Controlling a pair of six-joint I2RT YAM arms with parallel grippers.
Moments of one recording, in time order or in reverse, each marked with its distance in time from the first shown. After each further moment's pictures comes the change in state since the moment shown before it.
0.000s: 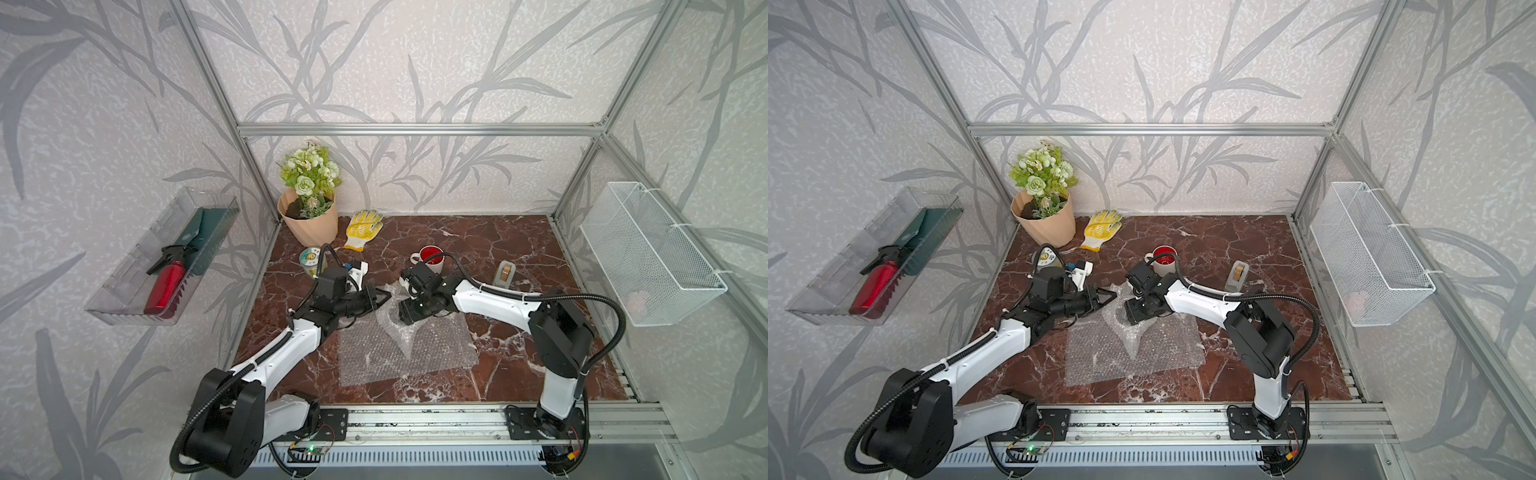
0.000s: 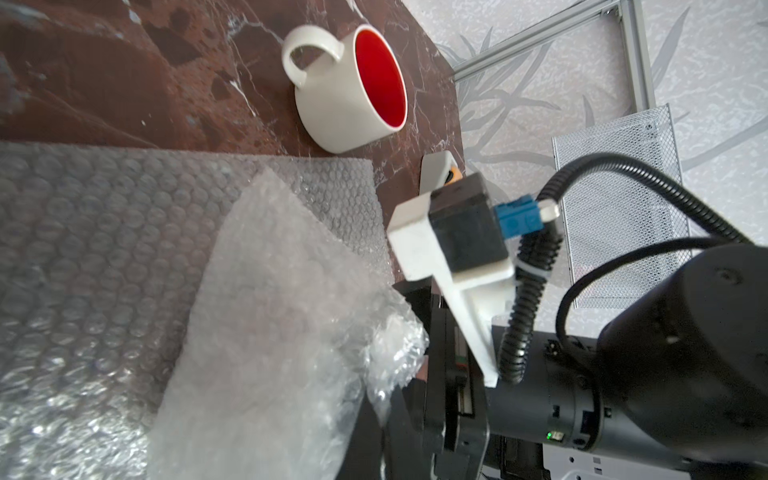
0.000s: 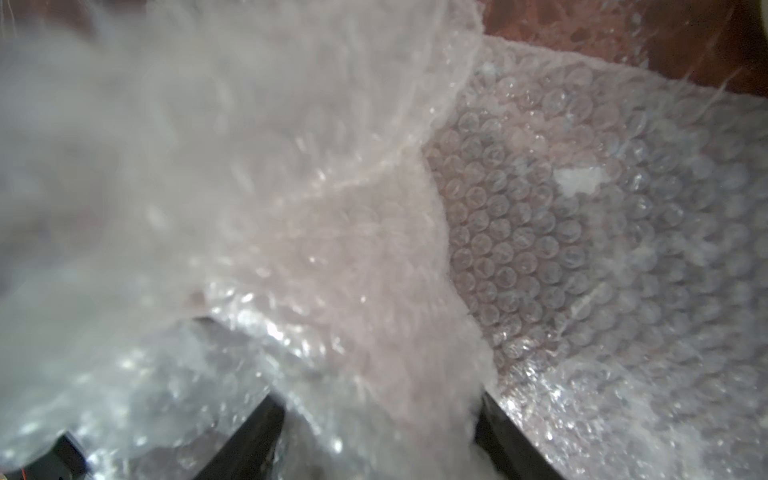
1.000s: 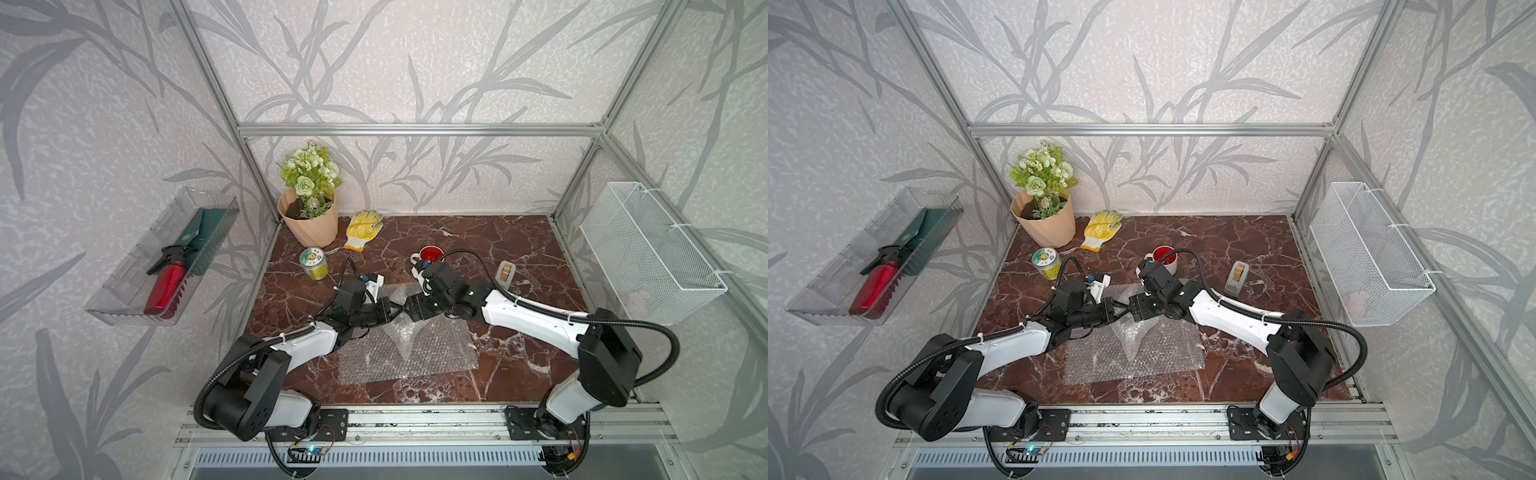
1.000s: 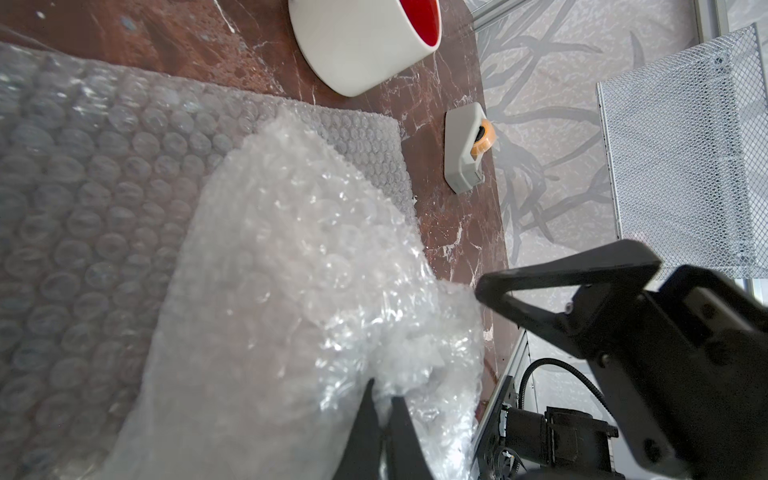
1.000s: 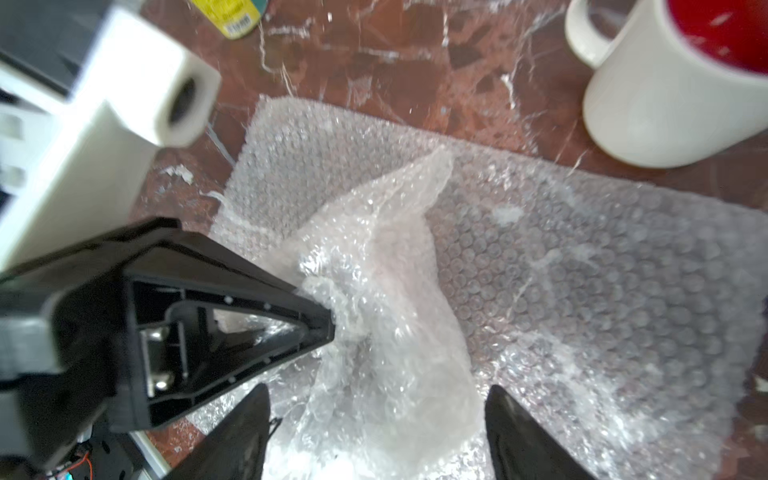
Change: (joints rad) left arm -0.125 0.182 -0.086 0.253 -0.085 0.029; right arm -0.008 -0.287 -0.187 0.157 0.068 0.060
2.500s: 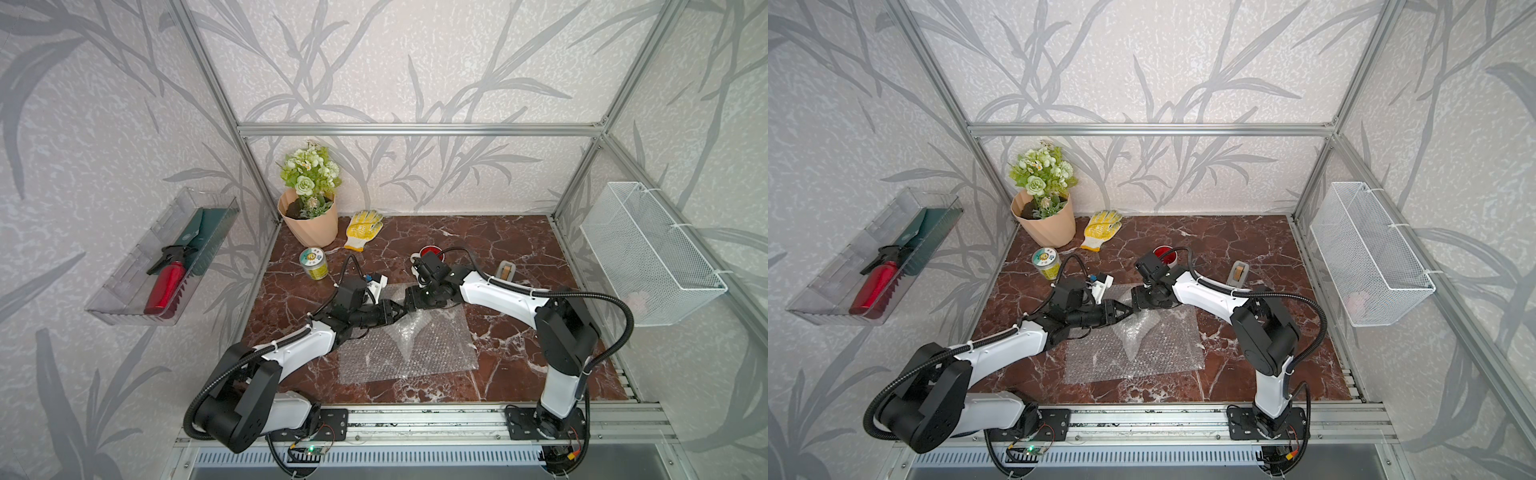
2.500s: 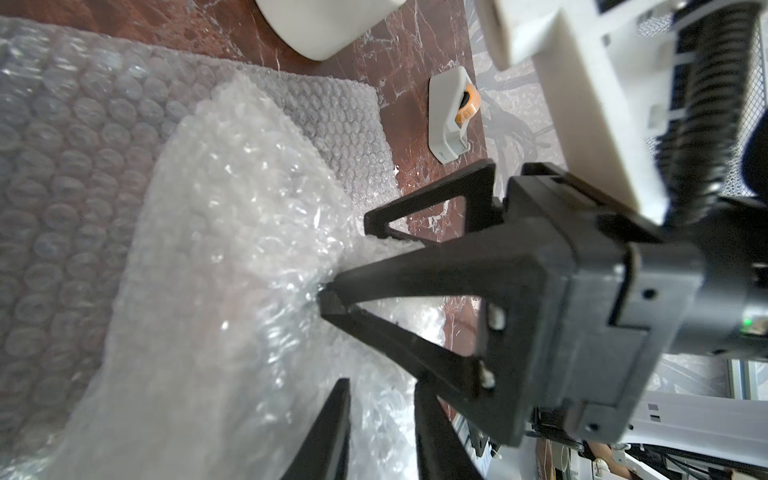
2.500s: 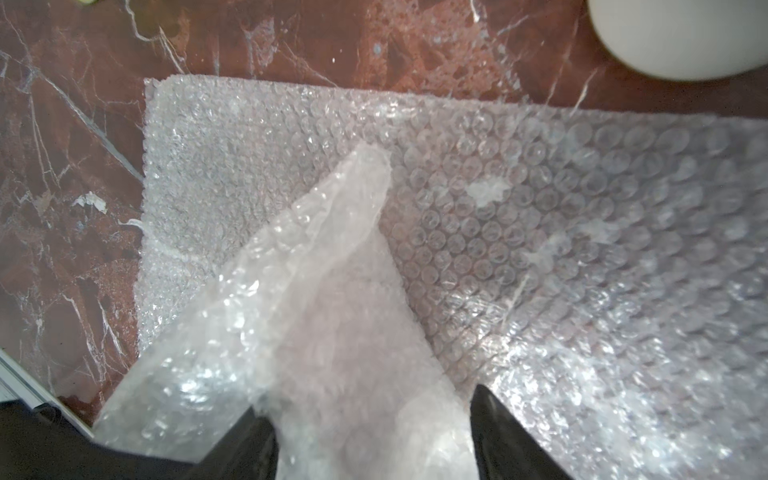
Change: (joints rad) left arm -0.012 -0.074 0.032 -0.141 0.067 0.037; right arm -0.069 0.278 0.210 -0.182 -0.084 0.098
